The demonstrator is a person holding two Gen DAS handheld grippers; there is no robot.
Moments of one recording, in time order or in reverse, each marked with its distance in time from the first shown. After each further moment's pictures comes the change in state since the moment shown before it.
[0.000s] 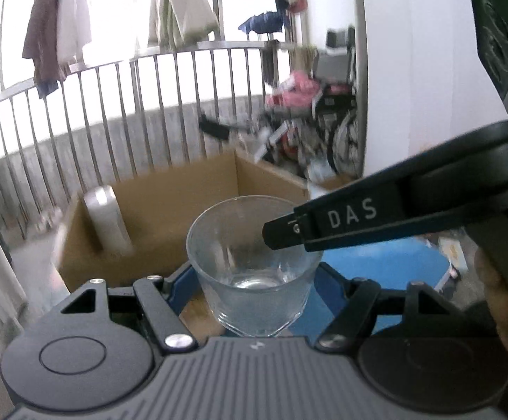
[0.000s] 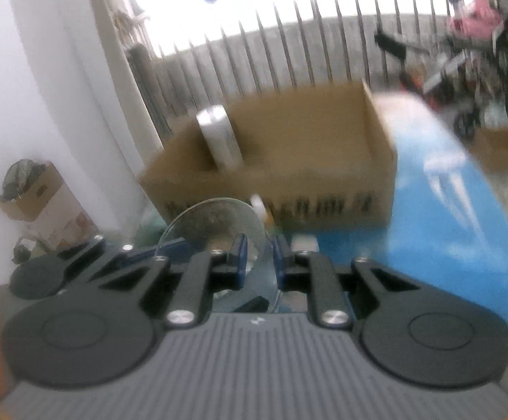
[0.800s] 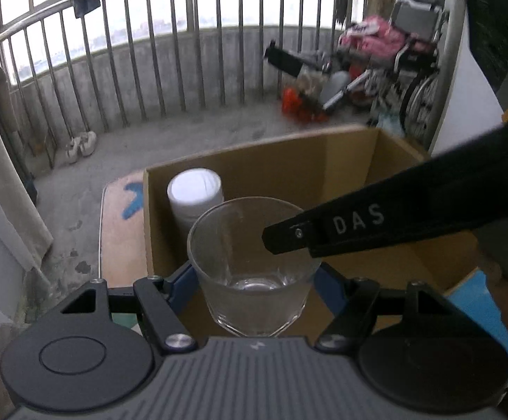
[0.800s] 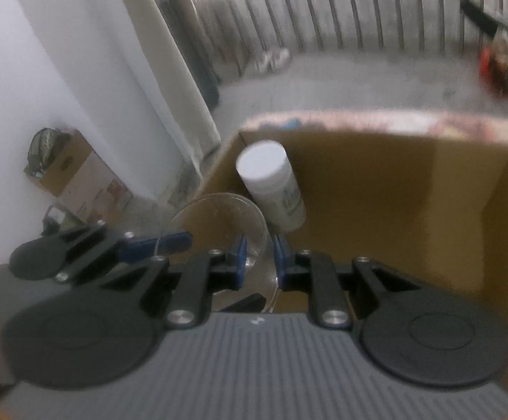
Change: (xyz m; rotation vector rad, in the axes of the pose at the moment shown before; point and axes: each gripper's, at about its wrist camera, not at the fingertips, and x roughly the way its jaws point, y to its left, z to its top) left arm 0.143 0.163 0.060 -0.143 0.327 0.091; right arm 0.210 0.030 0.164 -0.037 0.304 0.189
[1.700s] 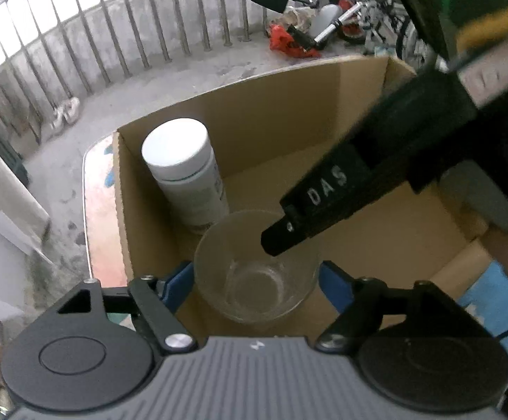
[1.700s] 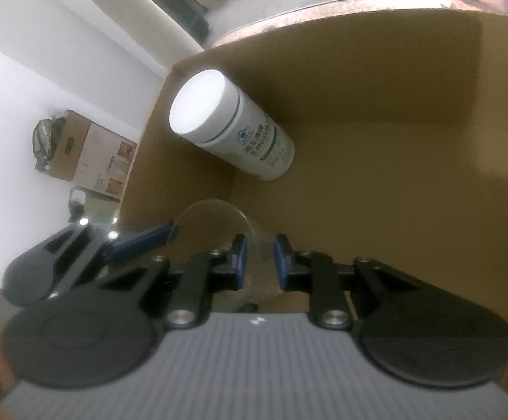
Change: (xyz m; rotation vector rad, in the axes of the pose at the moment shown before) left arm 0.036 0.009 0.010 0.070 0.218 -0.028; right arm 0.088 -0.055 0.002 0.219 0.282 0.106
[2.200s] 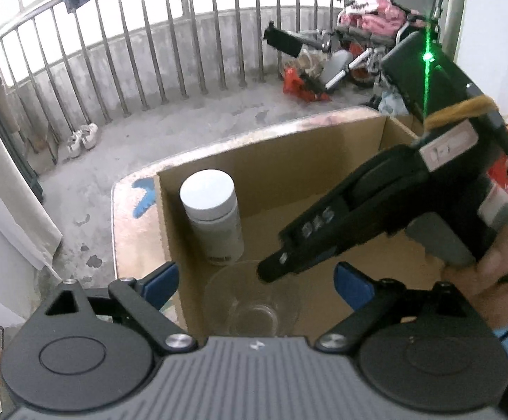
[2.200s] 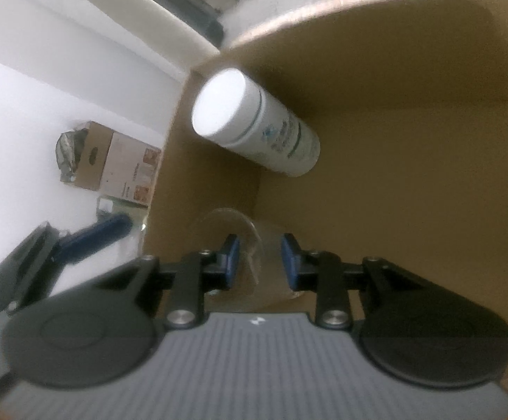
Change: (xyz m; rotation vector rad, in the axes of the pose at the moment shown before) left arm -0.052 0.000 -0.003 -0.037 -0.155 0.037; right arm -0.004 0.002 -0.002 0.044 -0.031 0.081
